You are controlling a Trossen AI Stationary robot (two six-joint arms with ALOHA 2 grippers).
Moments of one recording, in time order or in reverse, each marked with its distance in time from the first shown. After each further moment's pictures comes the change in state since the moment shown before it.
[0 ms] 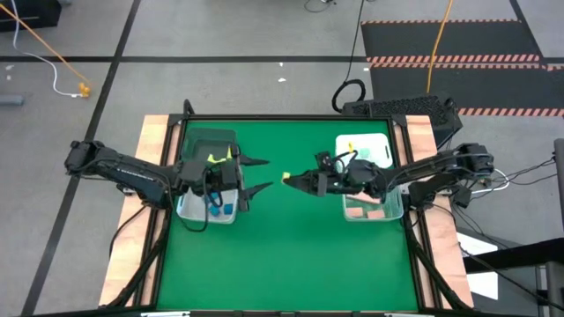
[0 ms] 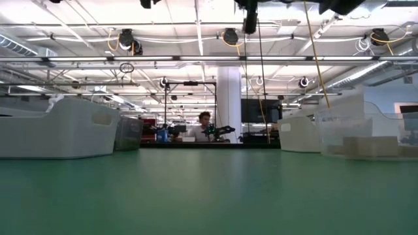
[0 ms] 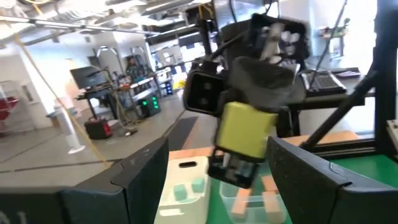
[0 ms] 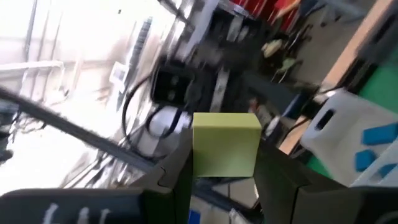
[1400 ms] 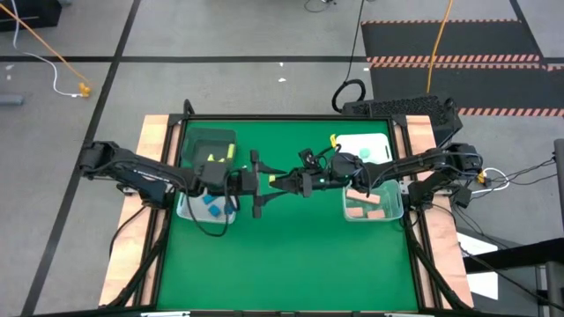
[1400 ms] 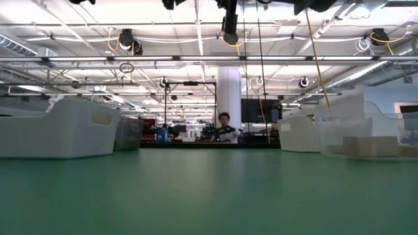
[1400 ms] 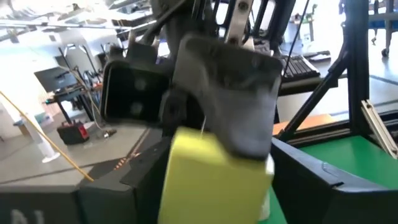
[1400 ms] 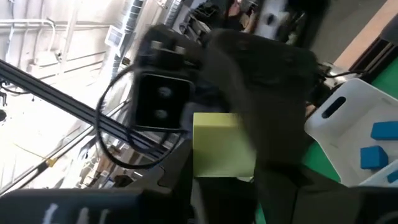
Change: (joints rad) left arm 0.021 0.176 0.107 0.004 0.124 0.025; right arm -0.059 0.116 0.164 -0.105 -0.182 -0.056
